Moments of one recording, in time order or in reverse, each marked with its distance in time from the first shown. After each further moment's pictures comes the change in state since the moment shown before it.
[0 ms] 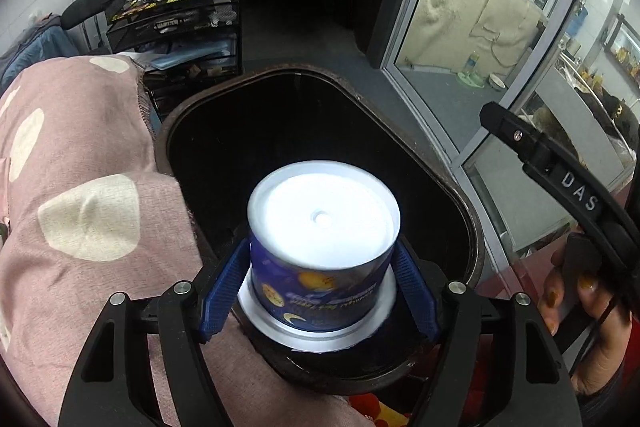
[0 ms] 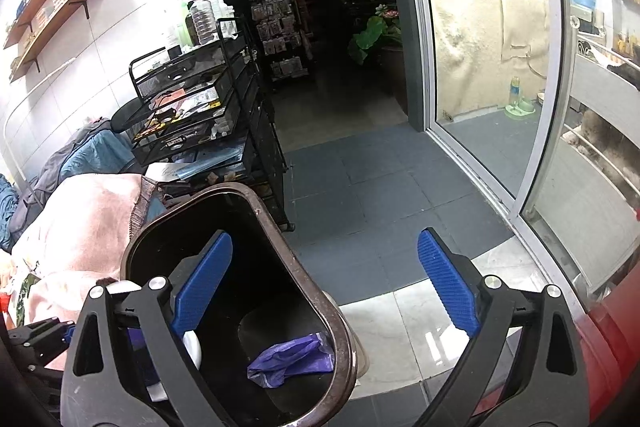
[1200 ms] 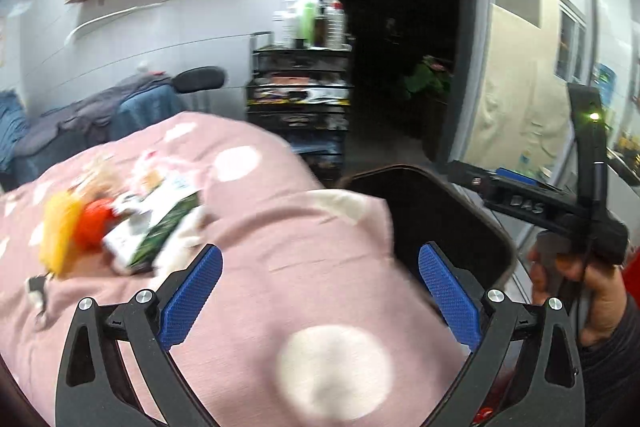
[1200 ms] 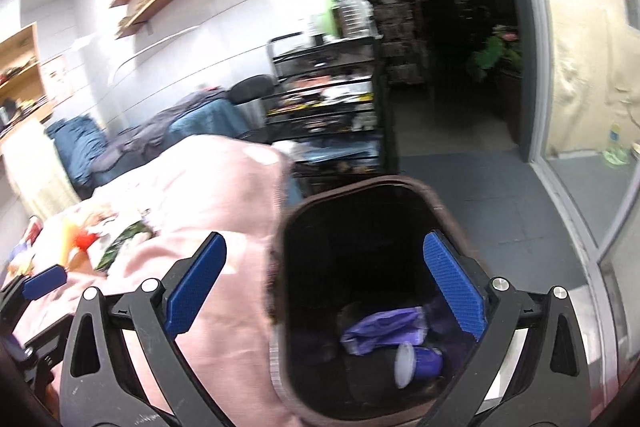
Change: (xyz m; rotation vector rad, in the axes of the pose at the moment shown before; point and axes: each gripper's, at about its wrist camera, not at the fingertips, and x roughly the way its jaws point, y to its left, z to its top) left arm -0.151 0.071 -0.095 -0.117 -0.437 0.267; right arm -0.051 0.117 -0.024 -0.229 0.017 0.419
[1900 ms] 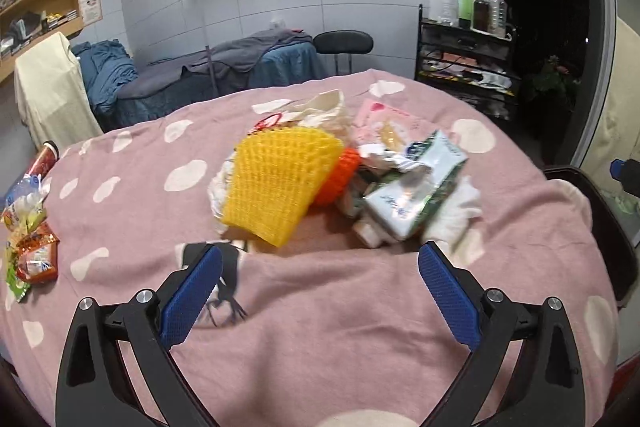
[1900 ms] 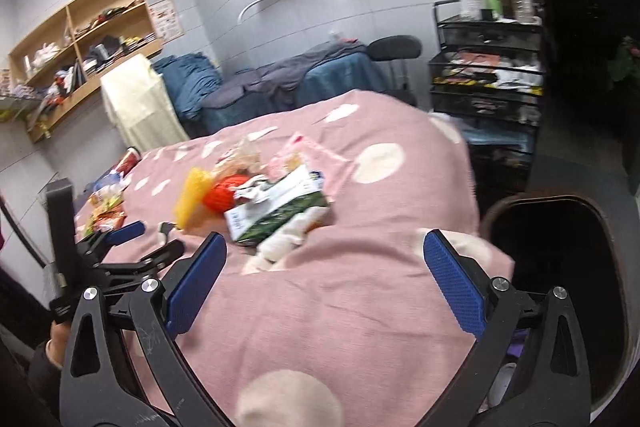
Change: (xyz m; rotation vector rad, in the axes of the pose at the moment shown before) left arm -0.010 0.179 -0.020 -0.140 0.110 0.402; right arm 0.035 0.153 0.010 -0.185 0.187 0.403
